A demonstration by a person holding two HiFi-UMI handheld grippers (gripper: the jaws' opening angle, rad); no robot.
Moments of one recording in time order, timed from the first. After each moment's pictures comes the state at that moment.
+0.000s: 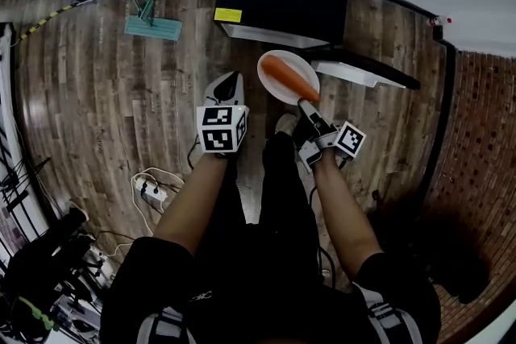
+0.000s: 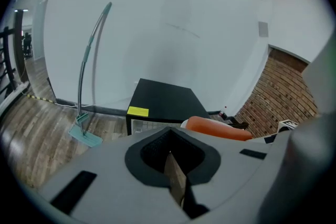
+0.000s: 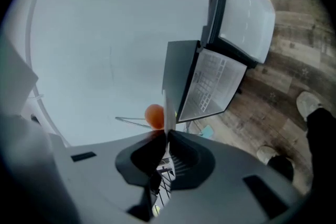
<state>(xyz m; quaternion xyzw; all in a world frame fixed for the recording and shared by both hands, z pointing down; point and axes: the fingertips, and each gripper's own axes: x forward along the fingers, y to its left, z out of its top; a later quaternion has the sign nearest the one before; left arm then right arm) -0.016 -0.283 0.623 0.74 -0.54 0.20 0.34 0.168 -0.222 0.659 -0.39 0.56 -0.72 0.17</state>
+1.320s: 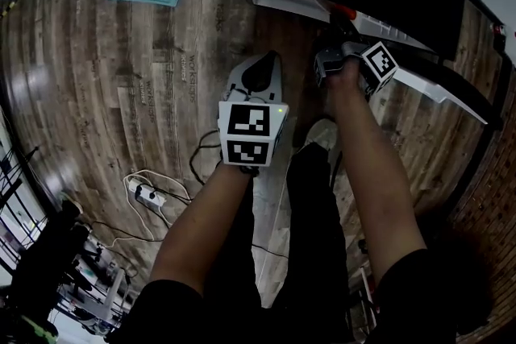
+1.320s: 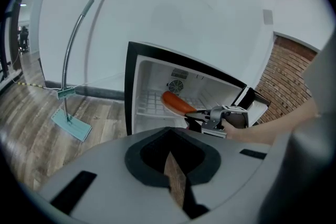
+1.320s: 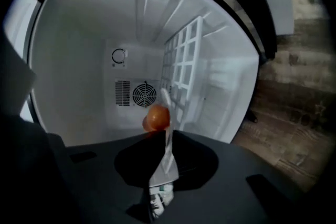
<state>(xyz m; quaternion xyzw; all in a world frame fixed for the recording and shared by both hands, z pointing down) -0.031 -0.319 0.862 0.75 -0.53 0.21 0.34 0.123 -0.428 0.973 -0.49 0.49 -0.67 0.25</state>
